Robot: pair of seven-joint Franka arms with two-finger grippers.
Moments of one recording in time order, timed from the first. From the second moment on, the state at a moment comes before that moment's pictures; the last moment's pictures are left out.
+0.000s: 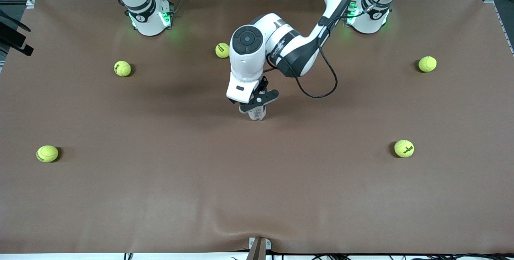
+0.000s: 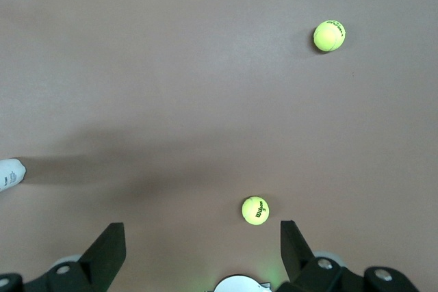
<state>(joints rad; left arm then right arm) -0.88 0.67 0.04 -1.23 -0.11 1.94 -1.26 -0.06 -0.06 -0.05 -1.44 0.02 1.35 0.08</state>
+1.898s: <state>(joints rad) -0.58 0.42 0.23 -1.24 -0.05 1.76 -0.60 -0.06 -0.06 -0.05 -1.44 0.02 1.35 0.08</state>
